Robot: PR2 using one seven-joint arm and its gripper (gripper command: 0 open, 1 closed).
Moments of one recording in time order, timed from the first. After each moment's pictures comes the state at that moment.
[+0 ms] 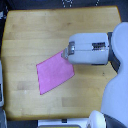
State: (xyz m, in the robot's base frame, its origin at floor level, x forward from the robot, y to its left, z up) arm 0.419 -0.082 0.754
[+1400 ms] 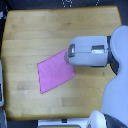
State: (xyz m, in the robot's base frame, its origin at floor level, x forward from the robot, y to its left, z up) arm 0.415 -0.087 0.726
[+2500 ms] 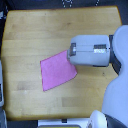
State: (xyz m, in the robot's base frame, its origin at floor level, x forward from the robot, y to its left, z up) arm 0.416 -0.095 0.740
